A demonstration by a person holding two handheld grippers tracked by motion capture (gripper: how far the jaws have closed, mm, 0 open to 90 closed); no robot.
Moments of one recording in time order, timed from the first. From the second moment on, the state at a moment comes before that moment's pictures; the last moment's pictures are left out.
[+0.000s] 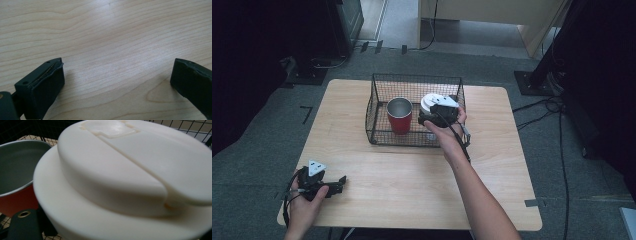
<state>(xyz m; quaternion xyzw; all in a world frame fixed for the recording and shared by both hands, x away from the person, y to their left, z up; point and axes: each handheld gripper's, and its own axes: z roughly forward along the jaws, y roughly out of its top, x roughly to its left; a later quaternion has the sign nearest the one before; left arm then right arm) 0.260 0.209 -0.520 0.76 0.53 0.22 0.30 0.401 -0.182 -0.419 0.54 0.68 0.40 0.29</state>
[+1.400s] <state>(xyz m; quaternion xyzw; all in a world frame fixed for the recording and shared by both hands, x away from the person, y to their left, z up) 0.260 0.209 -0.520 0.76 0.53 0.22 0.30 0.363 -0.197 -0.401 0.49 0.72 0.39 0.29</state>
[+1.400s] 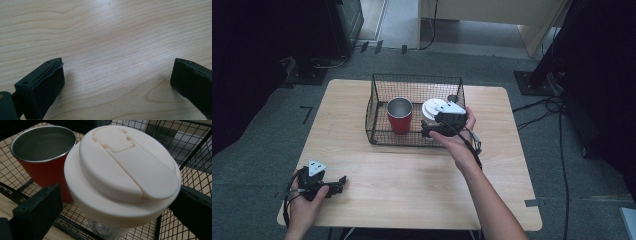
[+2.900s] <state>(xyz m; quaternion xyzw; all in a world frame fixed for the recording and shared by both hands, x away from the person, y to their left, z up) 0.260 0.209 -0.520 0.76 0.53 0.22 0.30 0.281 -0.266 -0.419 0.47 0.71 0.44 0.29</state>
